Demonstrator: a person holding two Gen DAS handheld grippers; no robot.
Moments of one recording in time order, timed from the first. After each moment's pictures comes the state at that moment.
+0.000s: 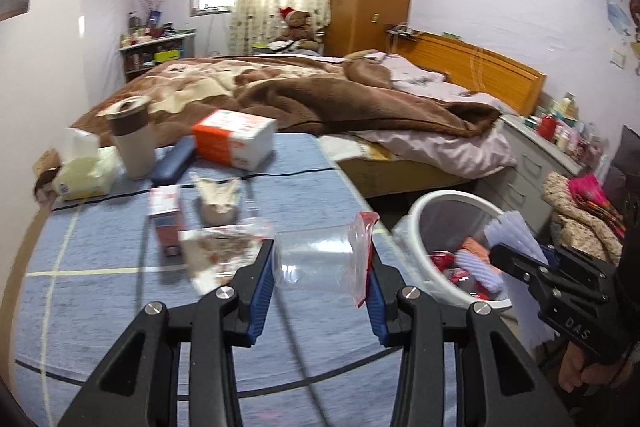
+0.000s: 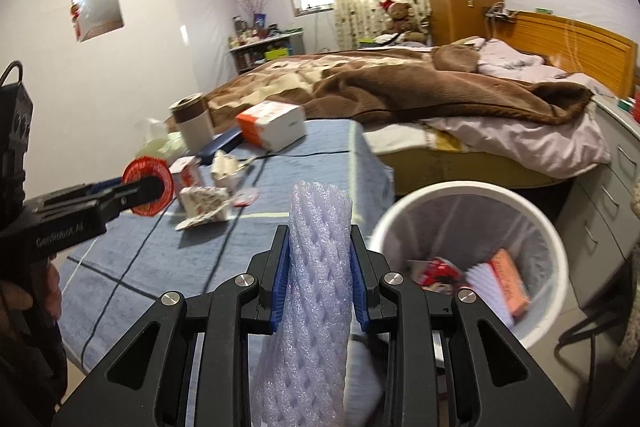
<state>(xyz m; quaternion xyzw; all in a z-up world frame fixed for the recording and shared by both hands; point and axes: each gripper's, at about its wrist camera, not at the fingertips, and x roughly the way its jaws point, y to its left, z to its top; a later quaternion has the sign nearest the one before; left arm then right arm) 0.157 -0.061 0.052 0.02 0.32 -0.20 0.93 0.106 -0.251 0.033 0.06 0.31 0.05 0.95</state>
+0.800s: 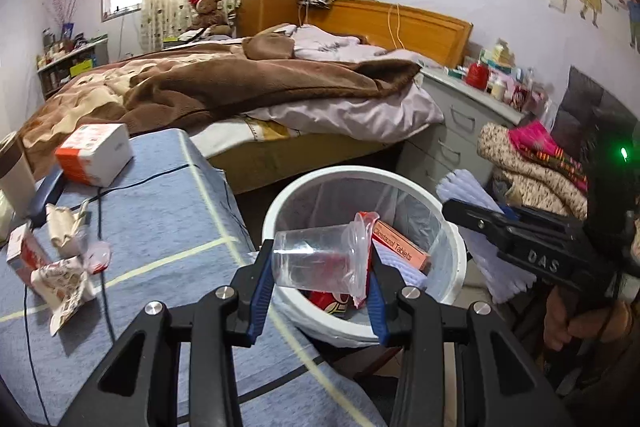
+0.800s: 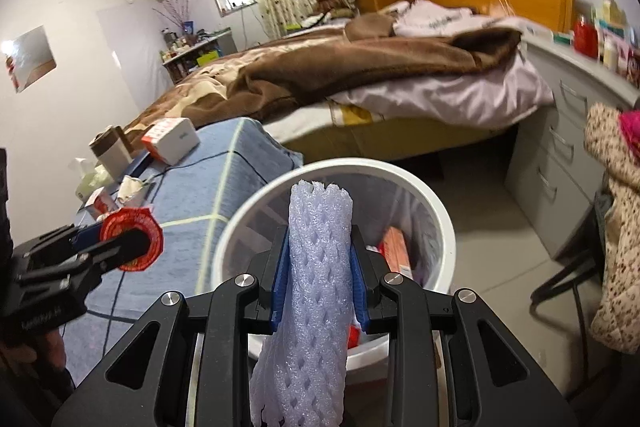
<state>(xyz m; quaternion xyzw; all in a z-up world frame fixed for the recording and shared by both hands) 0.155 -0.214 0.026 0.07 0.34 -0.32 0.88 0.113 -0.372 0.009 0.14 0.34 -0.04 0.93</state>
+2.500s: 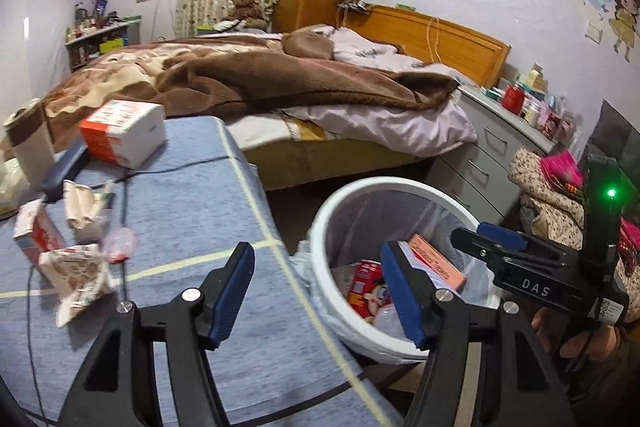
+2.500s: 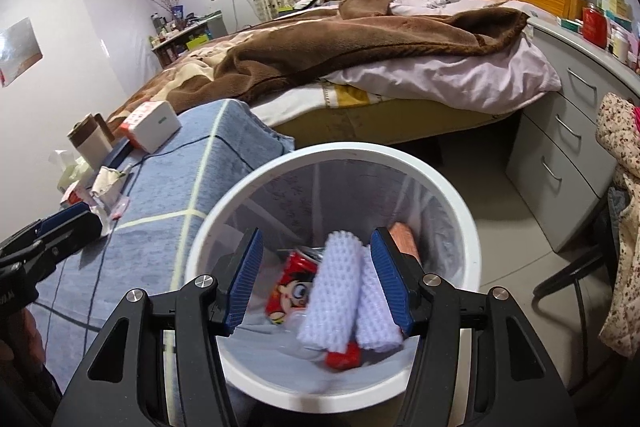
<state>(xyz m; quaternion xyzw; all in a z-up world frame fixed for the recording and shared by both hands) 0.184 -0.173 0.023 0.02 0.35 -0.27 0.90 0.138 -0.371 -0.007 0.13 0.37 -0.04 0.92</state>
